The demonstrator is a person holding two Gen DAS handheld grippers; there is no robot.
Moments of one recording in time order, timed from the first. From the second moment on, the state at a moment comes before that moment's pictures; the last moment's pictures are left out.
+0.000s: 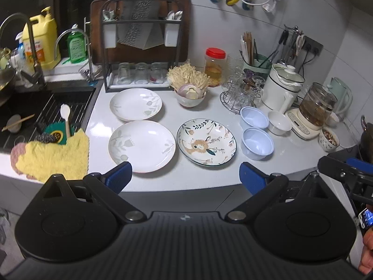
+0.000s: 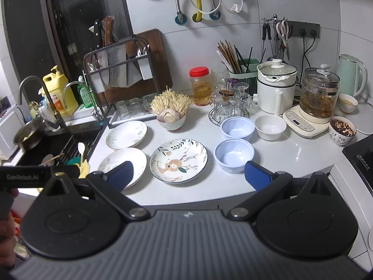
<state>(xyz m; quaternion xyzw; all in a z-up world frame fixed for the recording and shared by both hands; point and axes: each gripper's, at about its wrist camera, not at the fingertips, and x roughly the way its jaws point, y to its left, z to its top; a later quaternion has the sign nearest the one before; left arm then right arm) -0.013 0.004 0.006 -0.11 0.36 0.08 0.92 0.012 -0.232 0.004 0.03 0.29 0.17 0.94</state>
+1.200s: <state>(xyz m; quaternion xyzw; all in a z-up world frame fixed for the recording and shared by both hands) -0.019 0.005 -0.018 -0.12 0.38 0.08 0.92 0.010 -0.224 -0.006 0.02 0.31 0.17 0.94</state>
